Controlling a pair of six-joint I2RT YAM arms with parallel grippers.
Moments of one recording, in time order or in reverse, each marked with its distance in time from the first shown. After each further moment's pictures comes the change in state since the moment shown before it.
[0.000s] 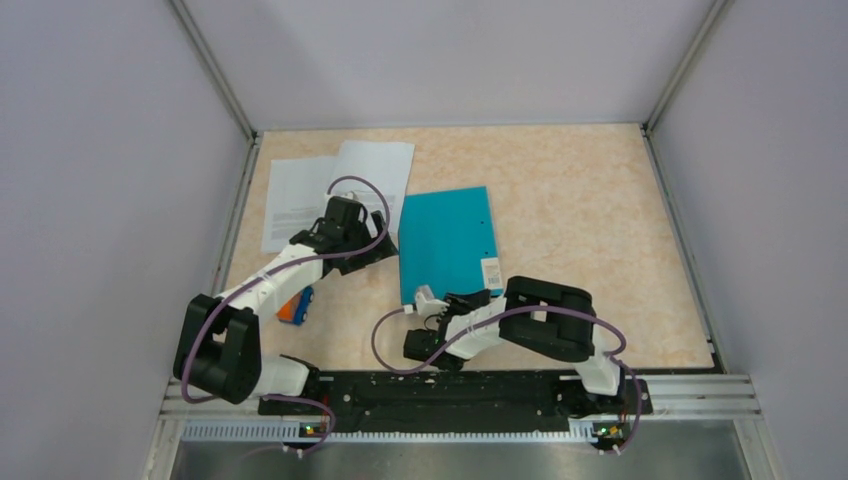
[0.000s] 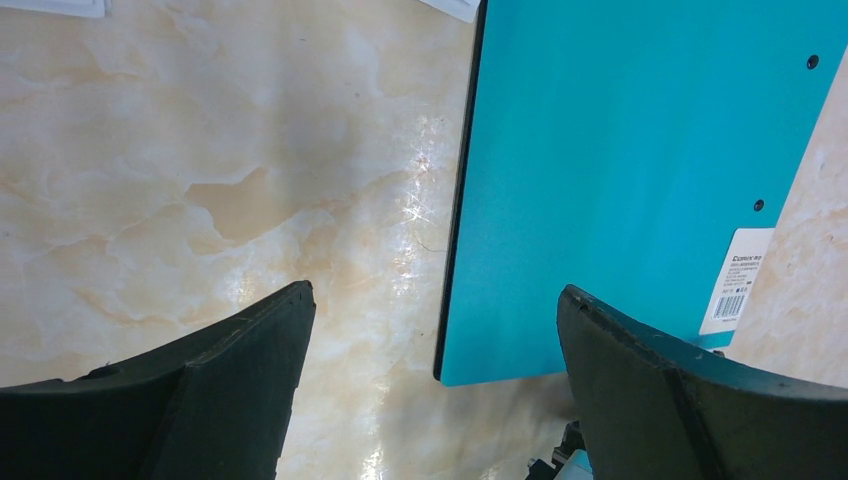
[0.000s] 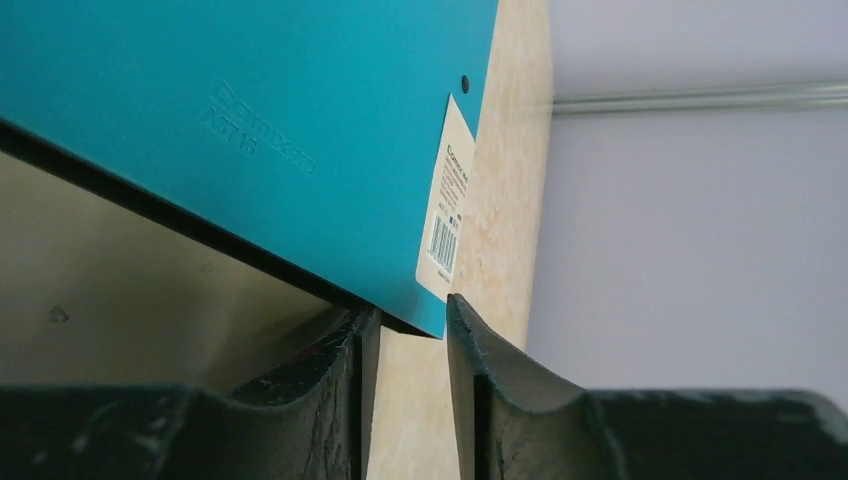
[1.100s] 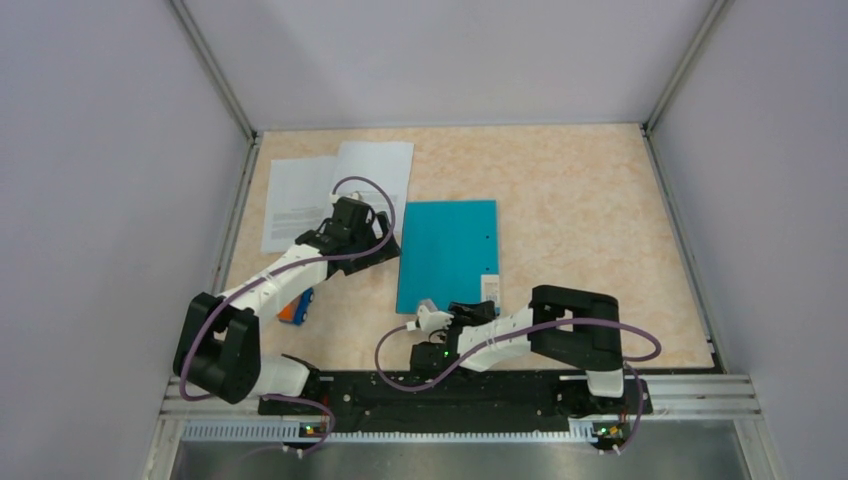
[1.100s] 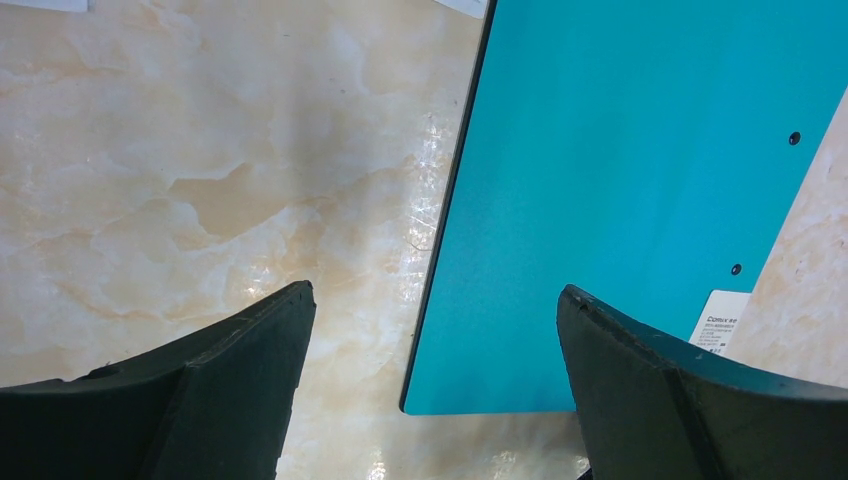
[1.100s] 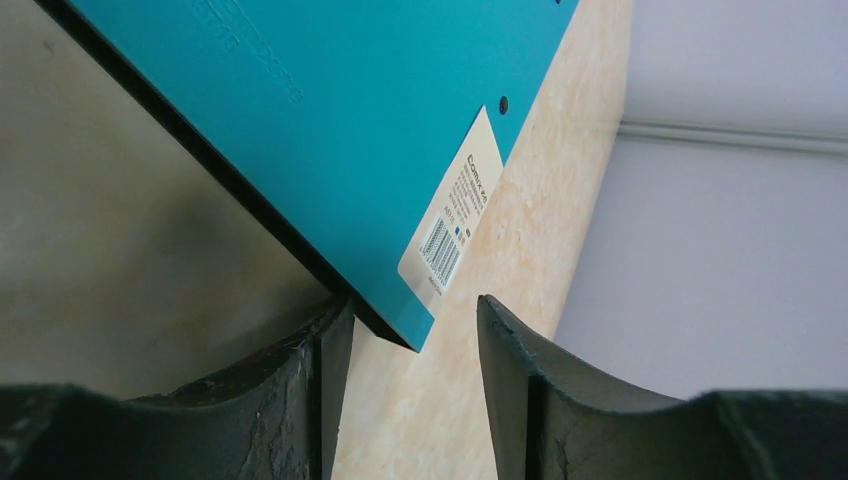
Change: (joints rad) left arm -0.054 0.005 0.011 -0.007 -0.060 -0.028; right arm 0.091 -0.153 -0.065 -0.106 -0.197 0.016
